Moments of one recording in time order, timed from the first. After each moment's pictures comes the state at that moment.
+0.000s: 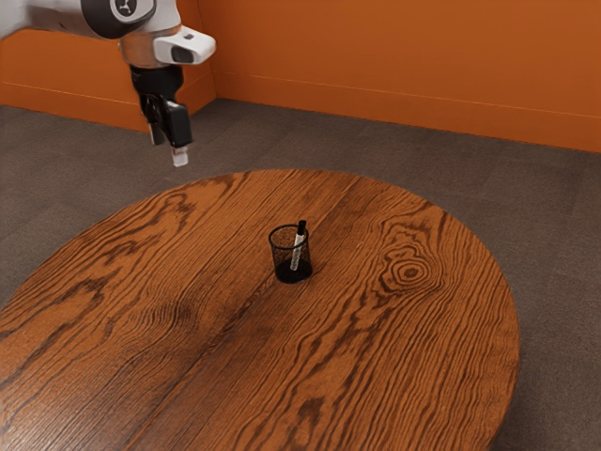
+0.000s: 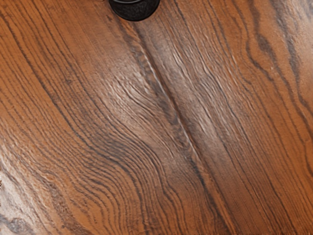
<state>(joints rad) -0.13 0.11 0.14 -1.43 0.05 1.46 0.51</state>
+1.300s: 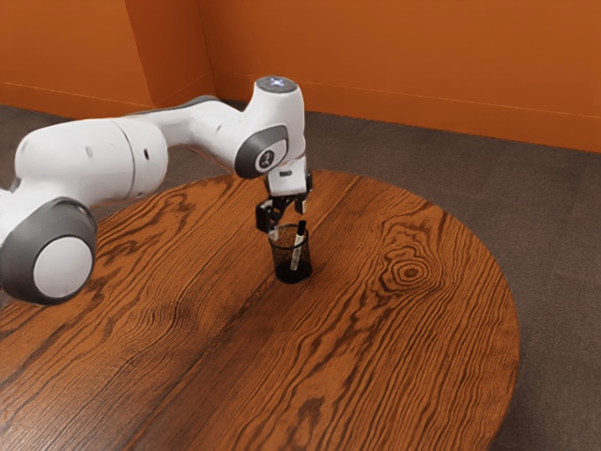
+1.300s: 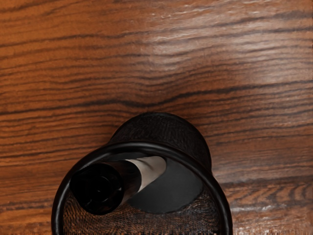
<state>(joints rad) -0.08 0.69 -0.06 -1.27 0.23 2.03 1.49</state>
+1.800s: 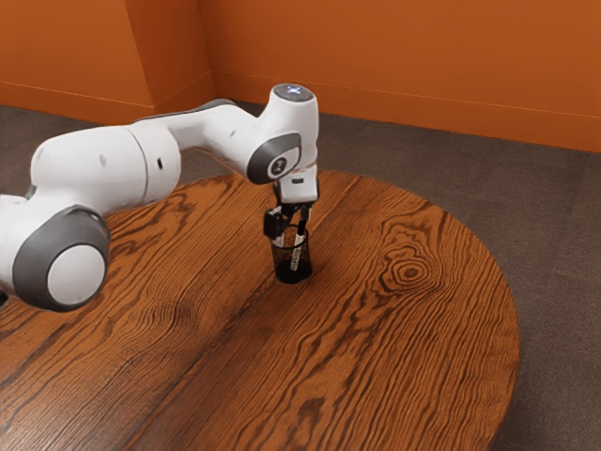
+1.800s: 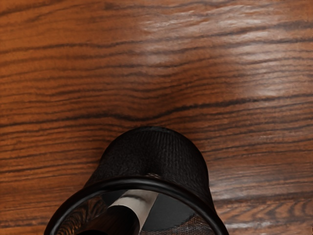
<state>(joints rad) -0.10 0.74 -0.06 -1.20 0.26 1.98 1.44</state>
